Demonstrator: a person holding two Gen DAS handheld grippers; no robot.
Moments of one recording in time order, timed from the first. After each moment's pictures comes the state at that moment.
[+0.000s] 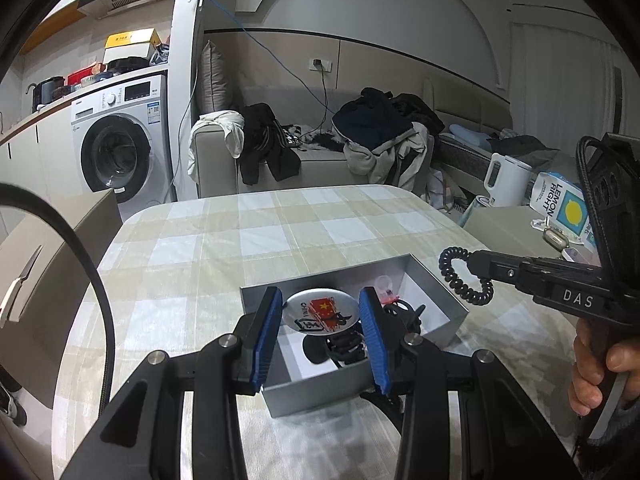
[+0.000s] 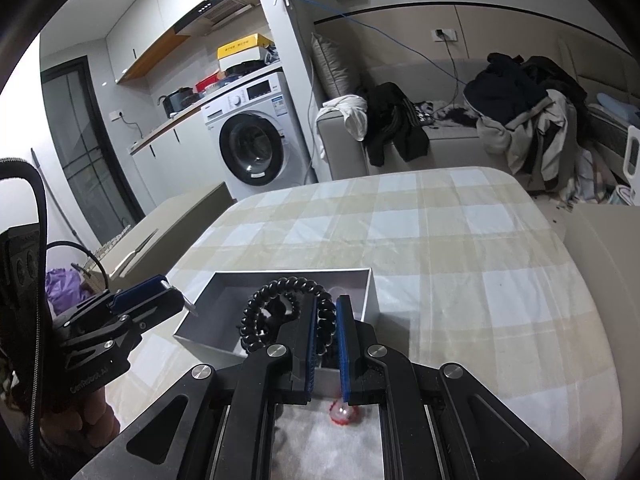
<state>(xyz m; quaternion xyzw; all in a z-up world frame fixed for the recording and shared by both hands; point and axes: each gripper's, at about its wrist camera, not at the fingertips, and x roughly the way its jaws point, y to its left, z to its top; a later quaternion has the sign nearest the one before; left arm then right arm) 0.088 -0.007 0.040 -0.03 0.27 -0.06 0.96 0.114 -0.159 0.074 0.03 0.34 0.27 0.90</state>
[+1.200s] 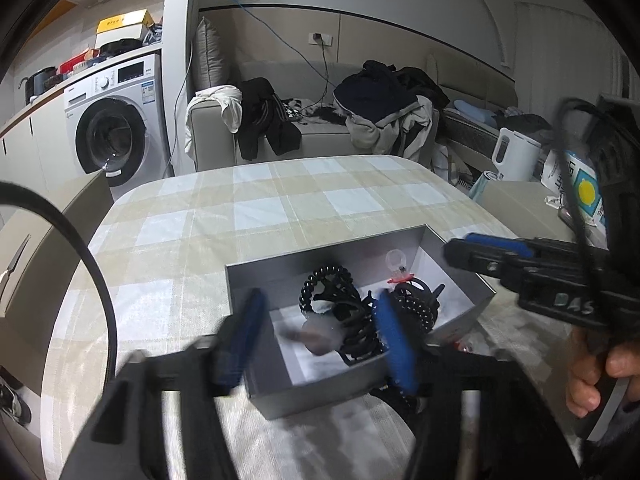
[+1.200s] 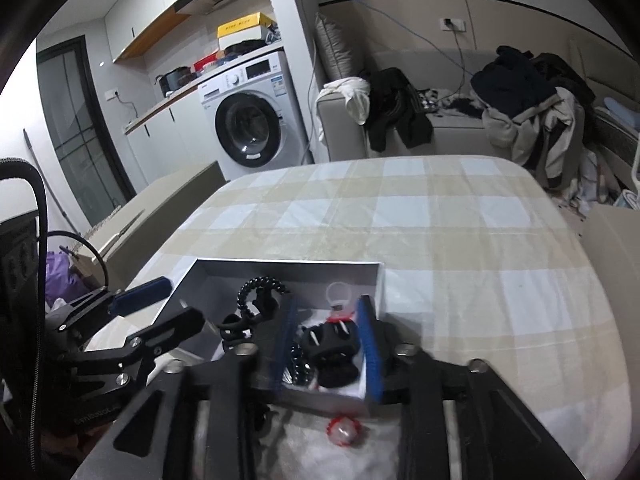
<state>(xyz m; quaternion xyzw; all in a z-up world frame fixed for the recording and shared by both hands) 0.099 -0.017 0.025 -0.03 0.31 -0.05 0.95 0.130 -0.141 0.056 0.01 0.36 0.26 0.90</state>
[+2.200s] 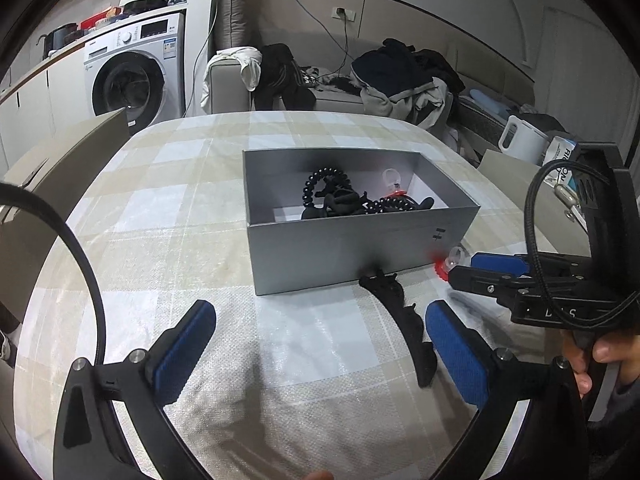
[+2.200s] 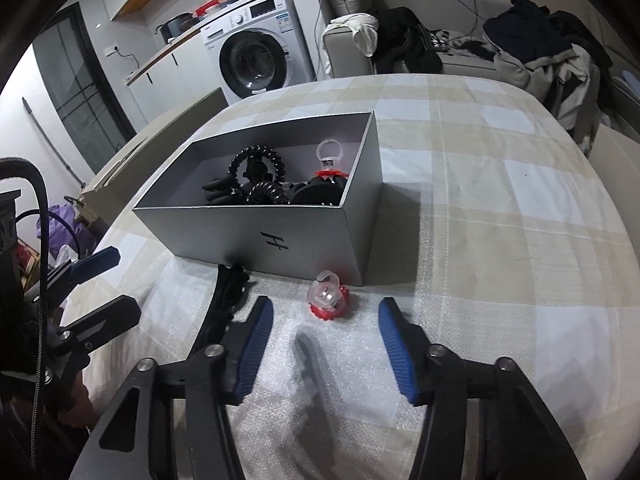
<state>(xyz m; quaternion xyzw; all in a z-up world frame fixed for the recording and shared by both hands) 0.052 -0.022 -0.009 -0.07 0.36 -0.03 0.93 0.100 -0.157 0.000 -0.03 0.45 0.28 0.85</state>
